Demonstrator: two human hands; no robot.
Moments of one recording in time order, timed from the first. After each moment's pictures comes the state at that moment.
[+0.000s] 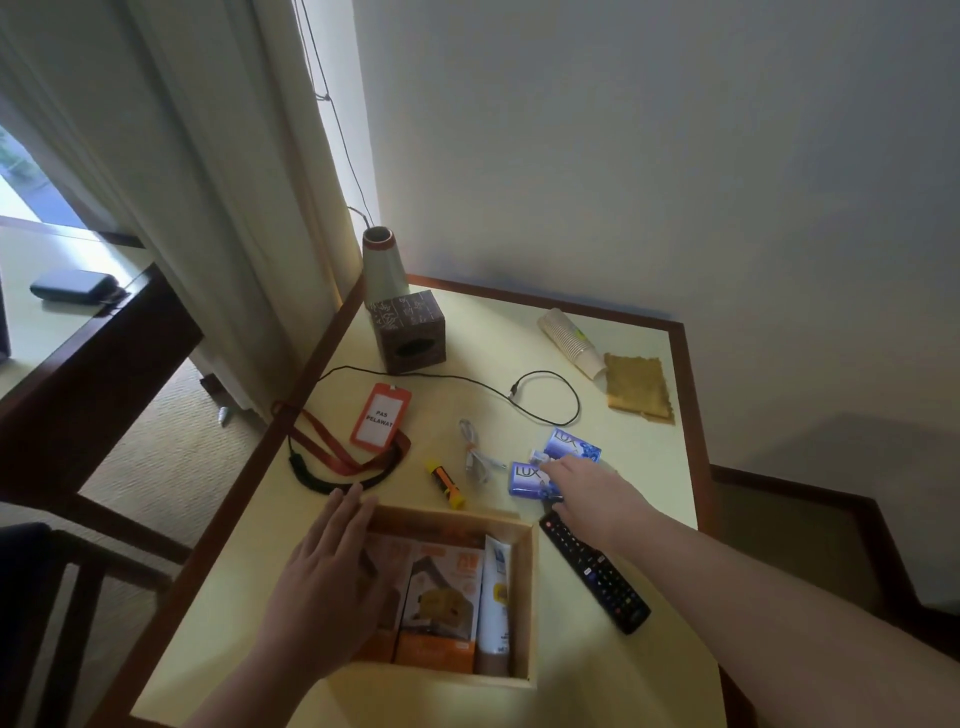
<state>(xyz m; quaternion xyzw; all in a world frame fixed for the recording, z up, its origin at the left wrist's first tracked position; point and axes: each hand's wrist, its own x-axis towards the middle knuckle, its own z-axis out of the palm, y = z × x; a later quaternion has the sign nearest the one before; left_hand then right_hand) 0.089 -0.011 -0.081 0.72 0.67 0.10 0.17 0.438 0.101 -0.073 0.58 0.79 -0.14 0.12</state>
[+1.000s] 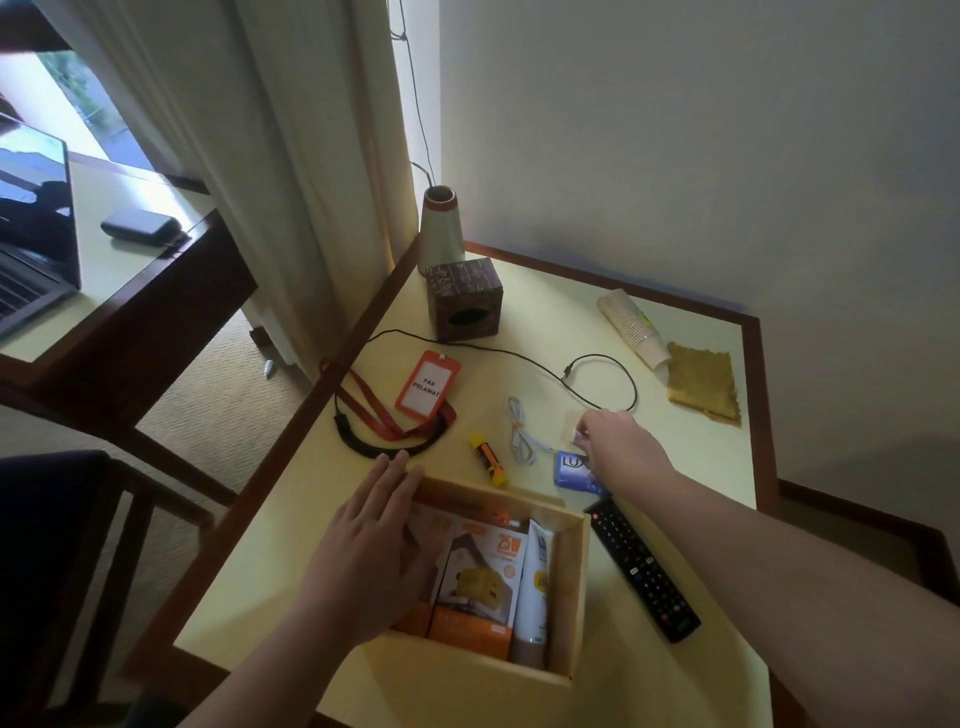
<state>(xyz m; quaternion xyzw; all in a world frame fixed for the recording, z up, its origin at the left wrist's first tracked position) 0.091 -0.012 -0.076 0.71 0.67 0.12 0.17 0.396 0.157 -0.080 0.65 0.75 -0.13 0.06</state>
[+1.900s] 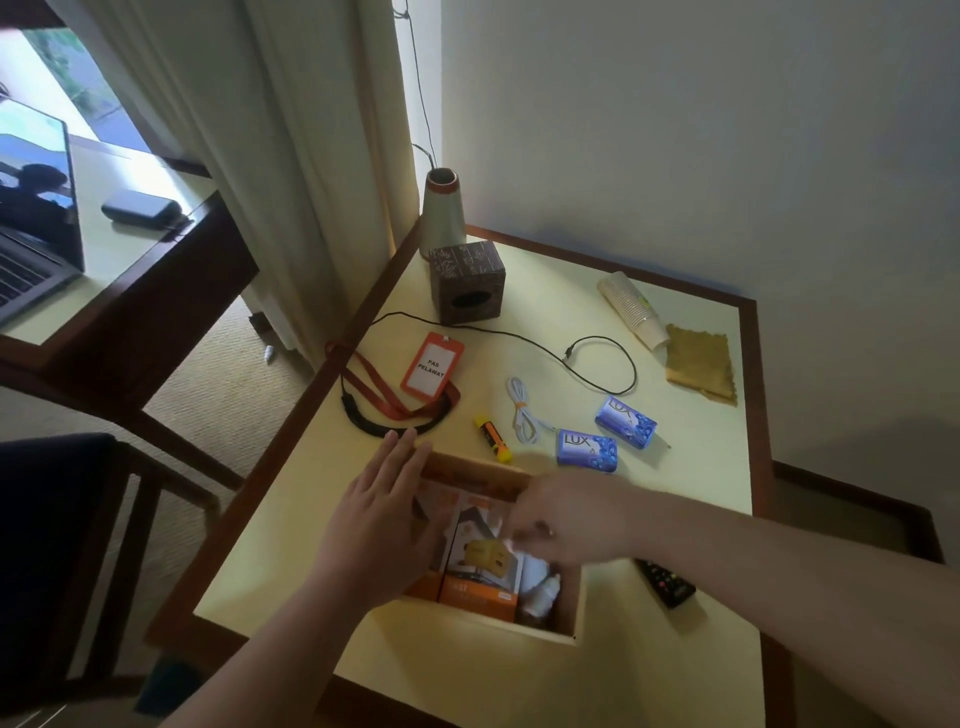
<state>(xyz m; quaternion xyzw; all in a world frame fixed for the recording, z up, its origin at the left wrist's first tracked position) 0.090 -0.014 -0.076 0.71 0.67 0.12 0.17 0.349 0.067 -0.027 0.27 0.92 -0.26 0.11</state>
